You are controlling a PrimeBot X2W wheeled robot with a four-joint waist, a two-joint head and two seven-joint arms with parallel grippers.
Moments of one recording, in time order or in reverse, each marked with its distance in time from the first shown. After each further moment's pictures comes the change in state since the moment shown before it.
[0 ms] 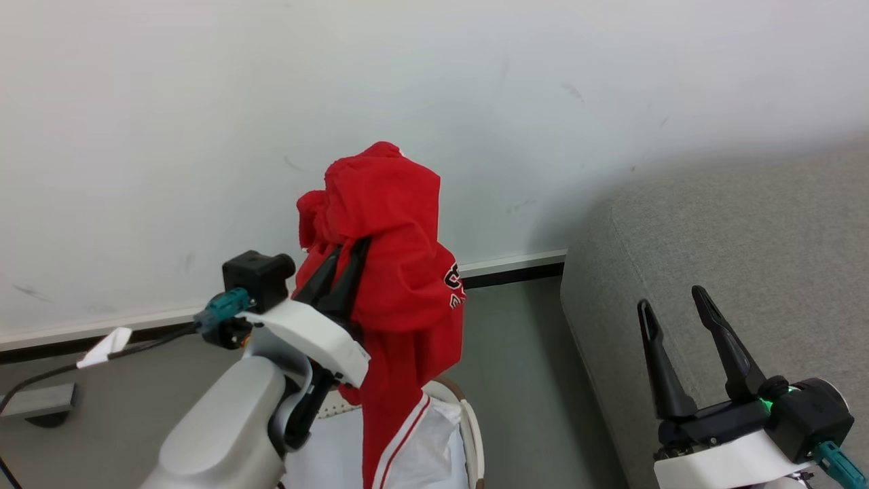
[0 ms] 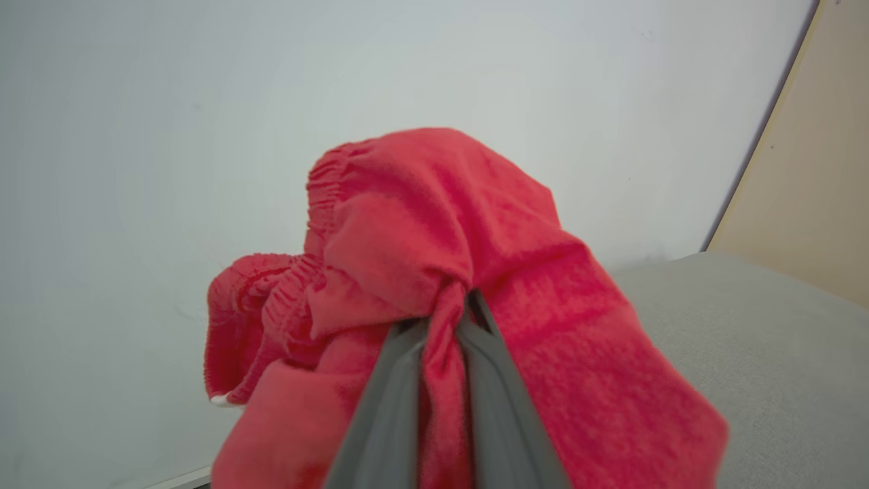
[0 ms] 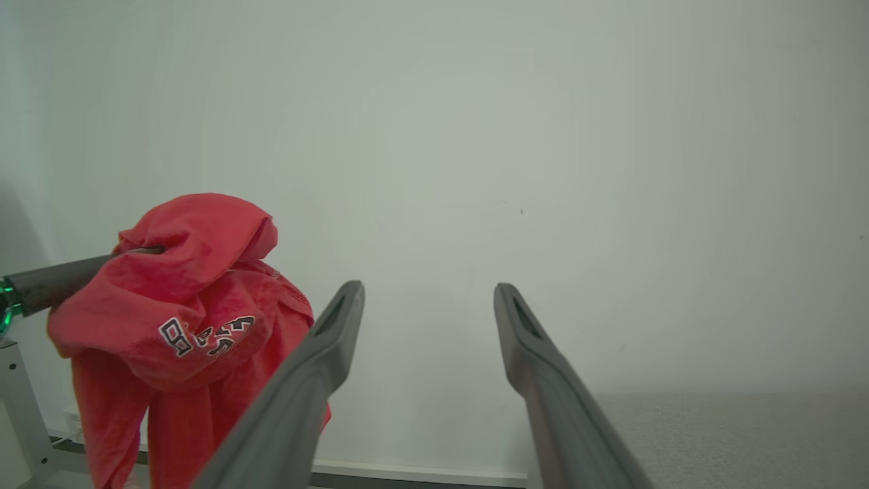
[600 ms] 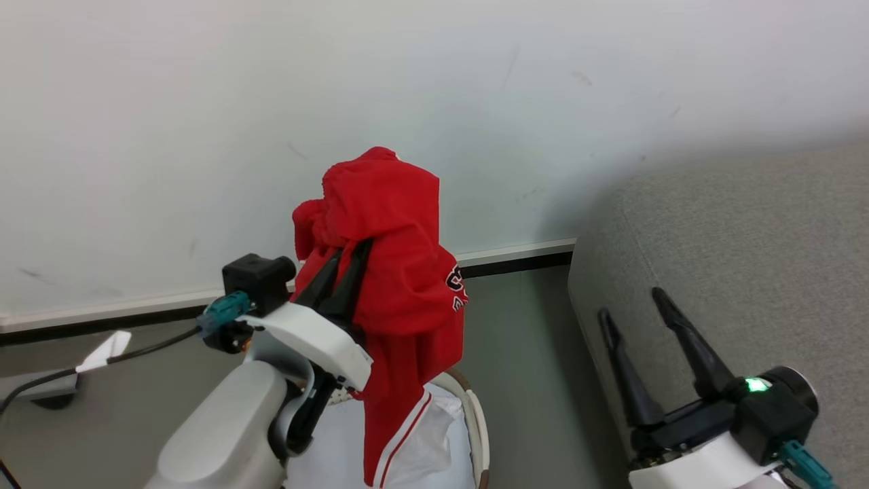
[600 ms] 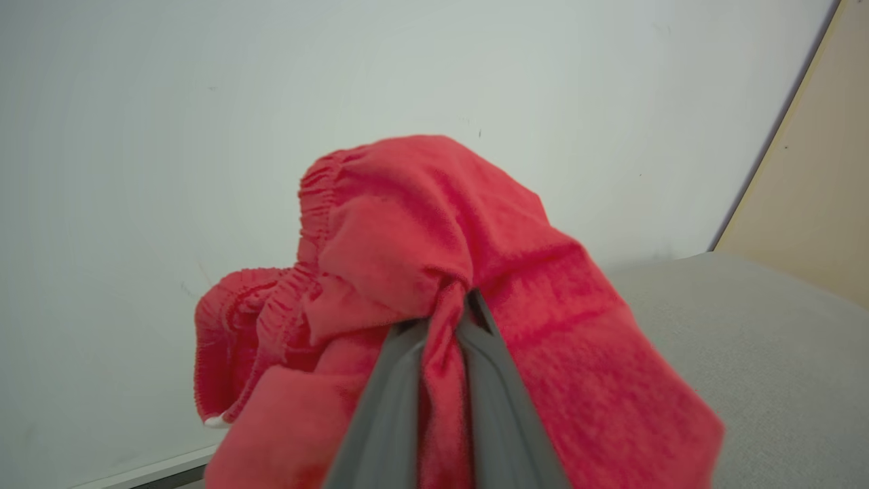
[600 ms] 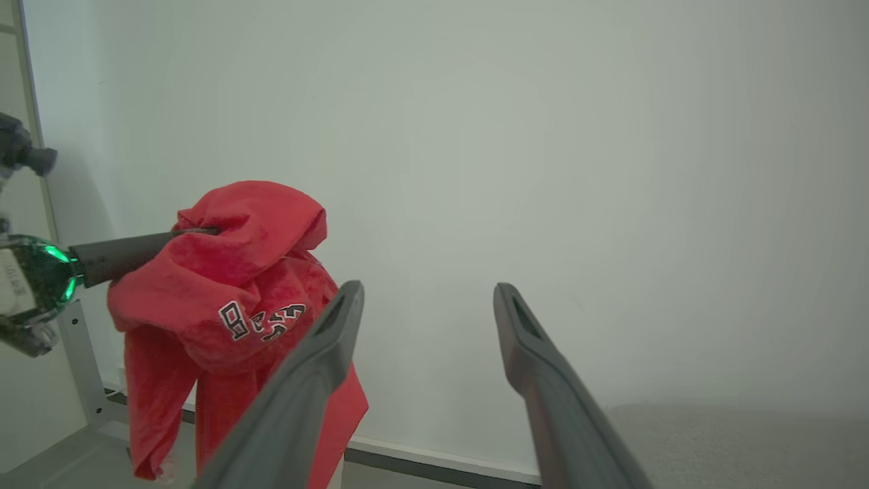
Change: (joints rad) left arm 0.031 0.016 0.003 -0.072 -0.011 0.034 0.023; right arm -0.016 -0.040 0.097 -0.008 0.007 0.000 0.000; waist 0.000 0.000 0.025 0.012
